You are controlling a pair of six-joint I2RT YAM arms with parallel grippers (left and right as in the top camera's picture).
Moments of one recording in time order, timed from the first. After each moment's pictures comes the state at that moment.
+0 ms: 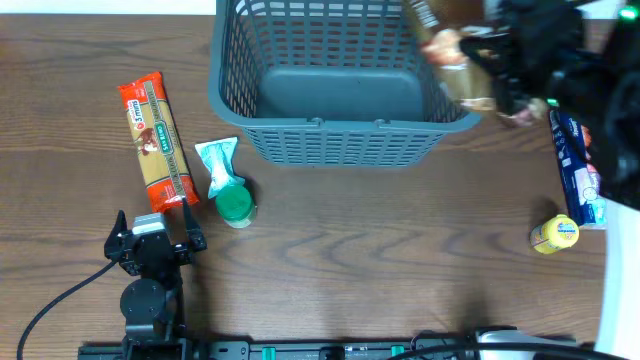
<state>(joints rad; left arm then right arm) 0.00 0.01 0.05 -0.15 -0.22 0.04 0.11 1.45 2.04 -1.07 -0.39 -0.49</state>
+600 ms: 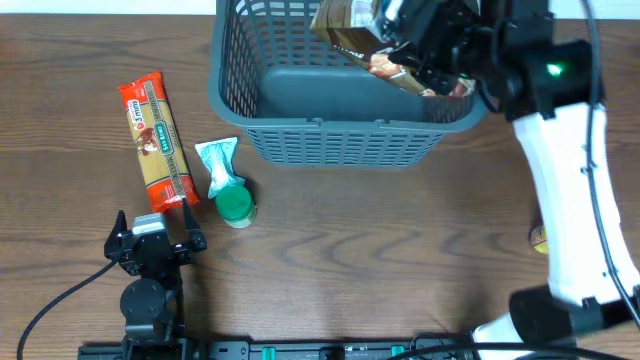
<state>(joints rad) 0.00 0.01 0.05 -0.15 -0.22 0.04 0.24 1.73 2.04 -1.03 -0.31 -0.83</state>
